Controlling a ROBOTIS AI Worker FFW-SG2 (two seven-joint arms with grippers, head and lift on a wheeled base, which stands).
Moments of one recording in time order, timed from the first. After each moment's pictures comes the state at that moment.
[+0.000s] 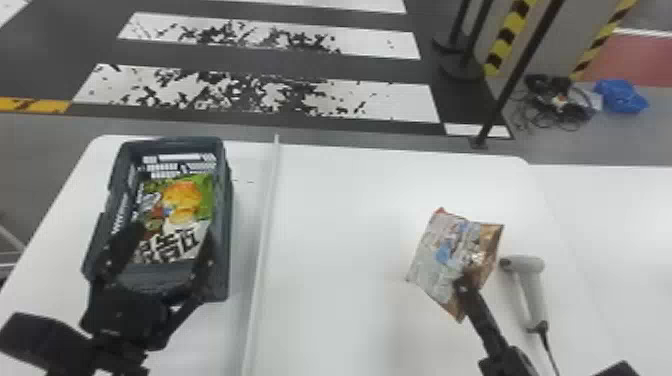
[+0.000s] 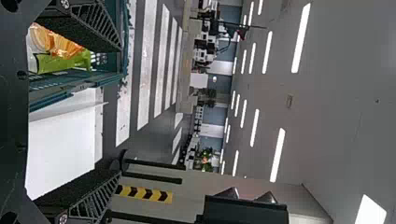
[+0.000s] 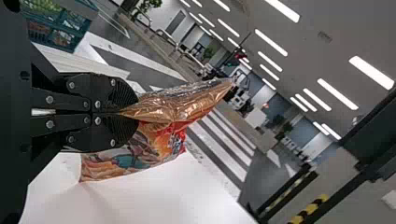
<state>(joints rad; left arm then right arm) 0.65 0.19 -0.08 -1.92 0.23 -0.35 -0.11 0.74 -0.14 -0.04 -1.82 -0.99 -0.10 0.36</state>
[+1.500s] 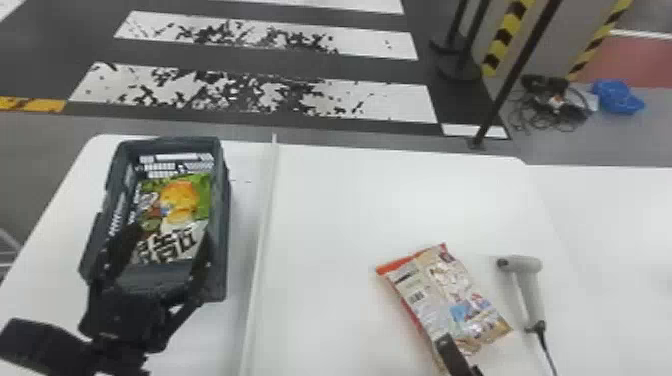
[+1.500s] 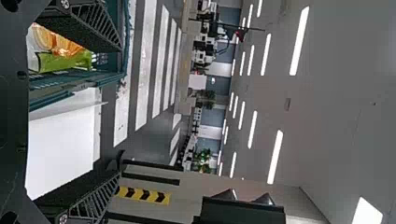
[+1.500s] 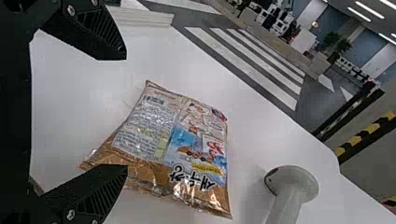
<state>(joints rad) 0.65 0.18 -0.08 -1.90 0.23 -0.38 -0.11 0.92 -0.10 -0.03 -1.99 -0.98 0.06 0.06</state>
